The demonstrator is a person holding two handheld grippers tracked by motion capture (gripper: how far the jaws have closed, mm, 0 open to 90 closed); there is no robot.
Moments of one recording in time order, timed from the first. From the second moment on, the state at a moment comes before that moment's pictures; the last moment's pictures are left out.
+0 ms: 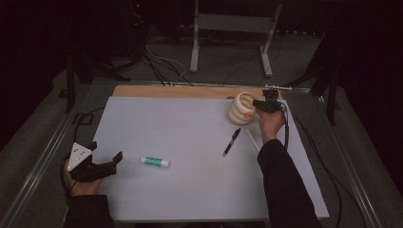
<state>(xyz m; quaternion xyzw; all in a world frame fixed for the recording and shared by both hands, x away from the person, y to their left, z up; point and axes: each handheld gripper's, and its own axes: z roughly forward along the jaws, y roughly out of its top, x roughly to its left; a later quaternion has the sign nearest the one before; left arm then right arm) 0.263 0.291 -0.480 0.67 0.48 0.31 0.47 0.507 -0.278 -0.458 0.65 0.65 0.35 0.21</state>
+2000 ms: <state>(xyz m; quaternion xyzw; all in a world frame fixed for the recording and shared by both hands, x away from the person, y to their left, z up) 0.263 0.291 -0.480 0.67 0.48 0.31 0.48 0.463 -0.225 -0.420 0.52 0.73 0.43 0.14</state>
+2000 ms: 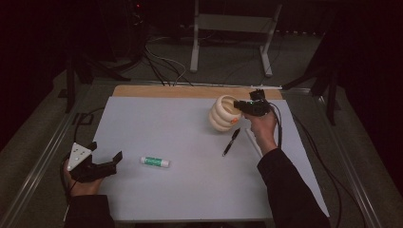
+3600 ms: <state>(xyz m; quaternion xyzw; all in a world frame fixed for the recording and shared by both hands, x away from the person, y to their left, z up) 0.262 0.293 -0.481 0.67 0.49 0.30 0.48 0.395 -0.132 -0.452 0.40 0.84 0.35 0.12</state>
